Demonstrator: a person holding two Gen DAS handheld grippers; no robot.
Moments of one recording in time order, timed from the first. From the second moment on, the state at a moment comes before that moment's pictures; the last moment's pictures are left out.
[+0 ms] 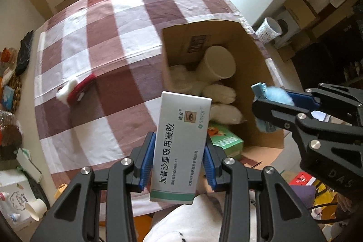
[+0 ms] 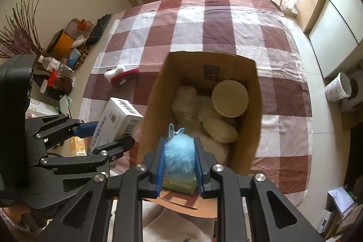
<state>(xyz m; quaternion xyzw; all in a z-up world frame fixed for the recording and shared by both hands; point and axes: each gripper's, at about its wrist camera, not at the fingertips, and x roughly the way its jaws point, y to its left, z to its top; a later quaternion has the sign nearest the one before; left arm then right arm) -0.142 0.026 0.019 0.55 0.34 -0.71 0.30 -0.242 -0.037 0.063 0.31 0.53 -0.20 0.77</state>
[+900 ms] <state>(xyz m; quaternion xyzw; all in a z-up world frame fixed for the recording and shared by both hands) -0.196 0.029 -0.006 0.58 0.33 -0.70 0.27 -0.259 -0.065 0.040 0.33 0.54 -0.19 0.75</state>
